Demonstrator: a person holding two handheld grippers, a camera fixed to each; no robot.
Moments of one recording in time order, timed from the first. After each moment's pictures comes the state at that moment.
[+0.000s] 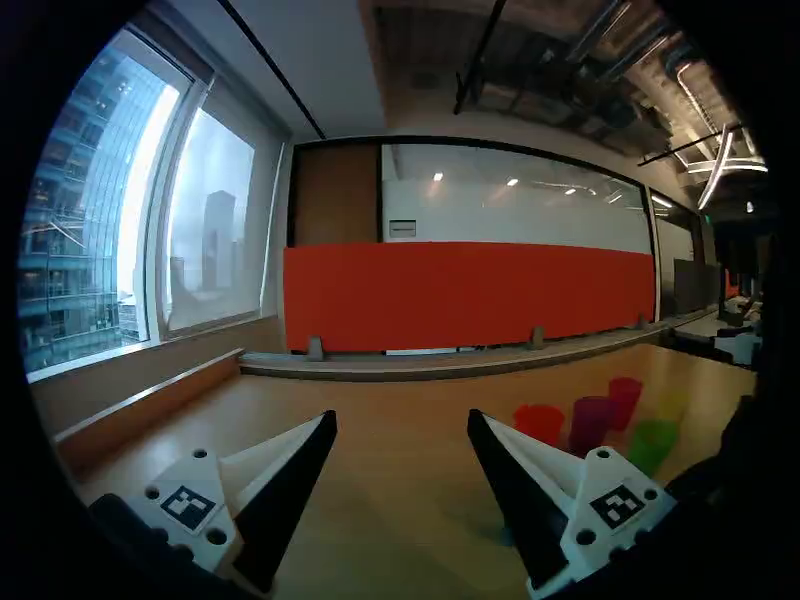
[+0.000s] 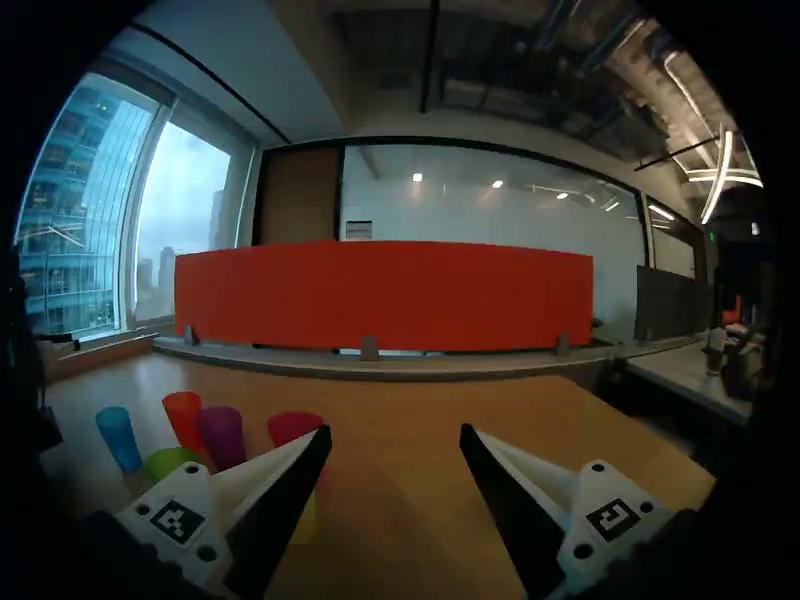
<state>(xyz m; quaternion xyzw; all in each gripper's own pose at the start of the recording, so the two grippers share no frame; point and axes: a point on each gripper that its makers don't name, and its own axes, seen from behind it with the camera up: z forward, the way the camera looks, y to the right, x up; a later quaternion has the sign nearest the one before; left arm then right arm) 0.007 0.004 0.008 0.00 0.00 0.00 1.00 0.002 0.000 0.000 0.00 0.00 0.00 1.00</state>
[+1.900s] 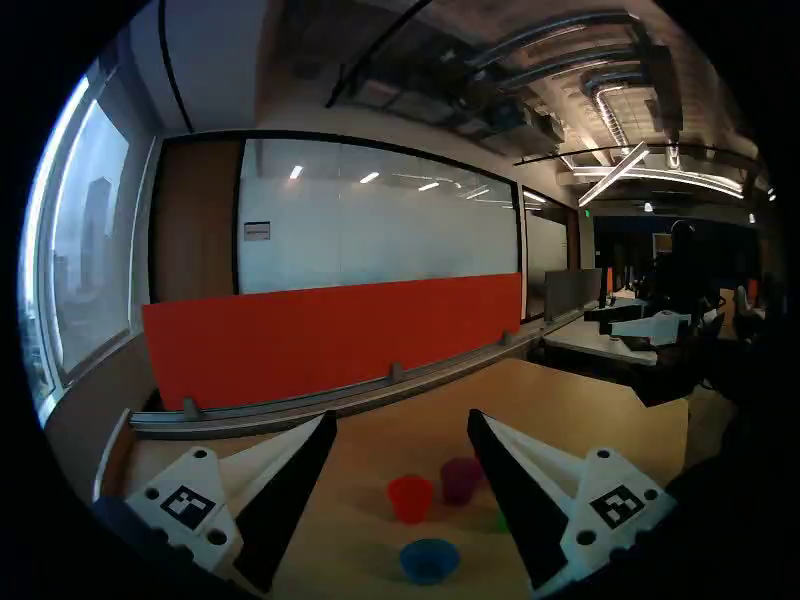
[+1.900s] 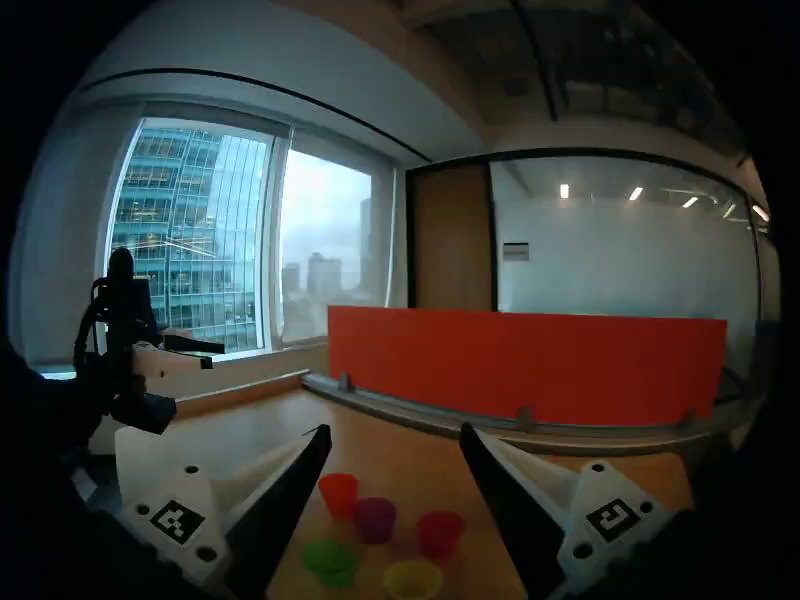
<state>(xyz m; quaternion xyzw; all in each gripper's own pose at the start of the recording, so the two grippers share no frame) 0.164 0.096 0.011 -0.27 -0.03 0.02 0.96 0.170 -0.116 -0.021 0.29 0.01 -0.01 0.96</state>
